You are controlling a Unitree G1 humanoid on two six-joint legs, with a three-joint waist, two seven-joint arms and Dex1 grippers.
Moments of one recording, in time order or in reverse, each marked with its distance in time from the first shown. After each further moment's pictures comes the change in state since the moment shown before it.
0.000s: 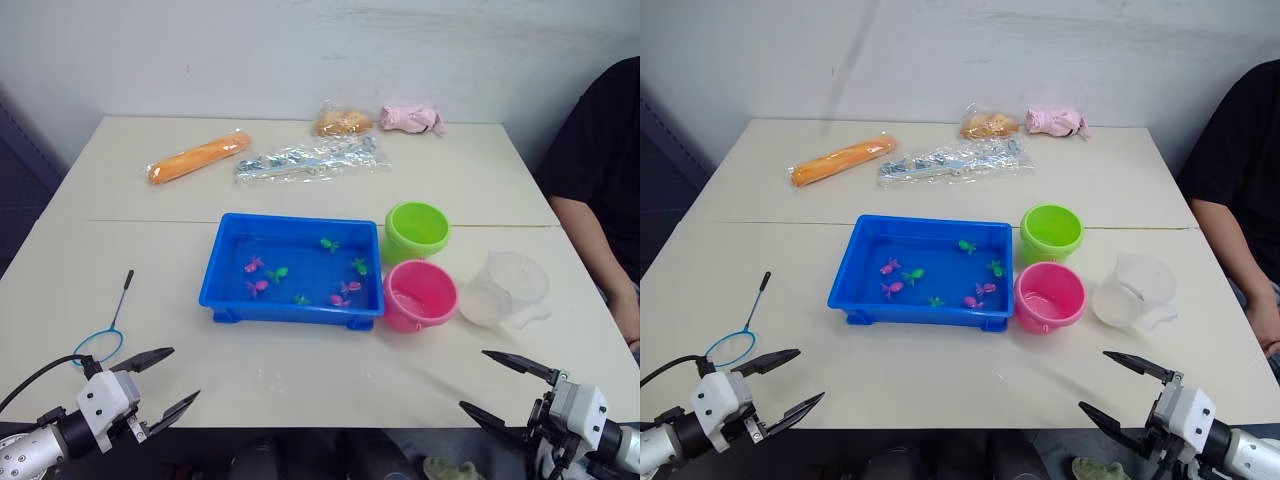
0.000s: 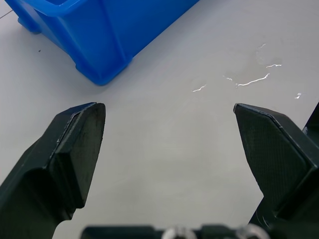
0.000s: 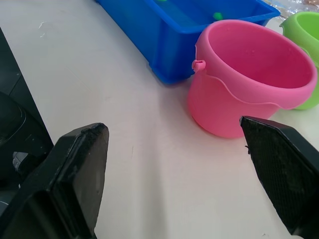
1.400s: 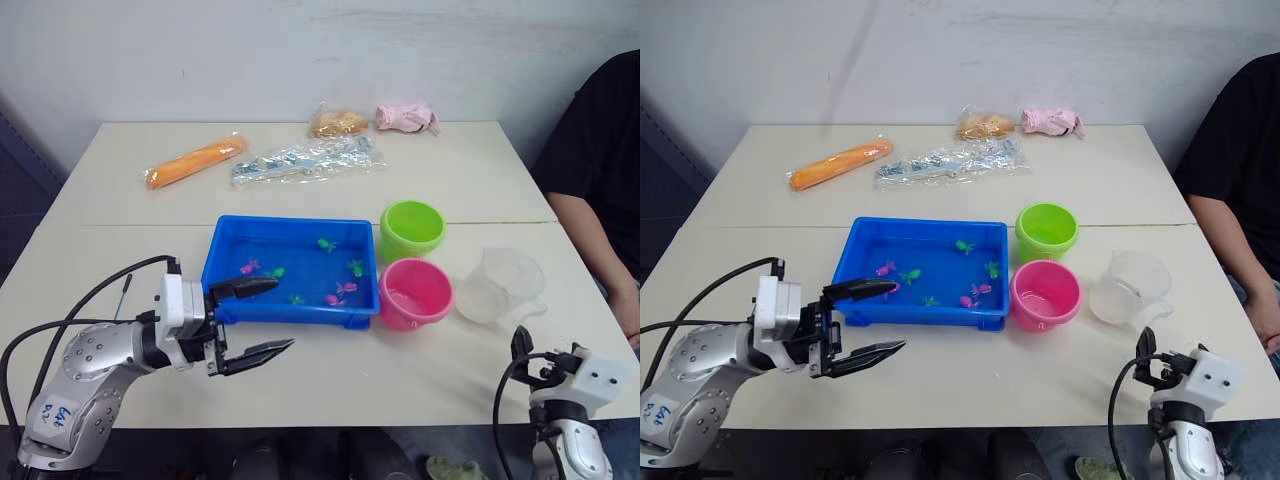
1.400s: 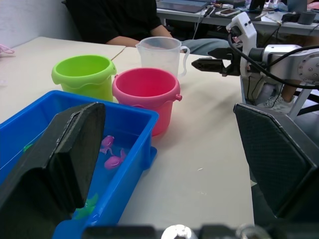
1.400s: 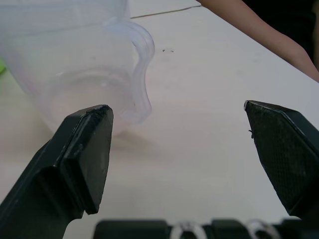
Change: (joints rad) left arm -0.468 0.075 -0.254 -0.427 -0.370 0.584 -0.001; right arm -0.182 0.500 -0.060 -0.073 -0.106 0.421 -1.096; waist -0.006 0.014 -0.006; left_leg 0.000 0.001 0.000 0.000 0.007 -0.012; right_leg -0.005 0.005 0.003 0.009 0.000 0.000
